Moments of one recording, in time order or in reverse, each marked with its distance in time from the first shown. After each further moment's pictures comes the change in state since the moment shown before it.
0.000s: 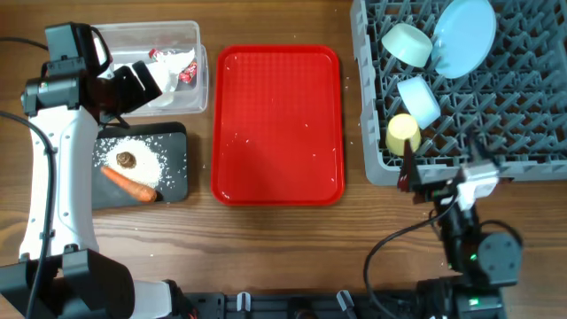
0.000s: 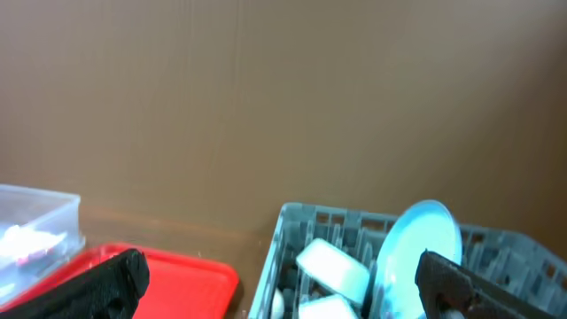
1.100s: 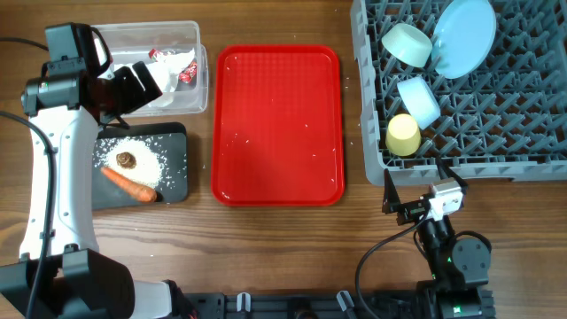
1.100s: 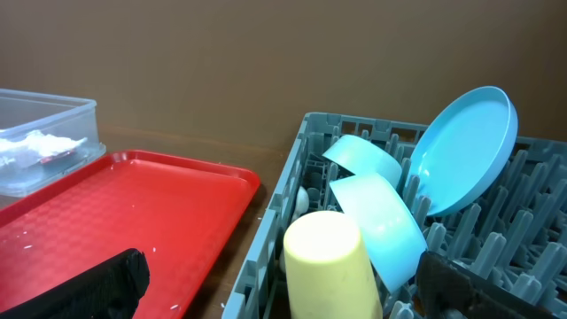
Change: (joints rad) left arm 0.000 0.000 0.000 -0.001 0.000 0.000; right arm 0.000 -0.256 -0.227 -0.206 -0.046 0.000
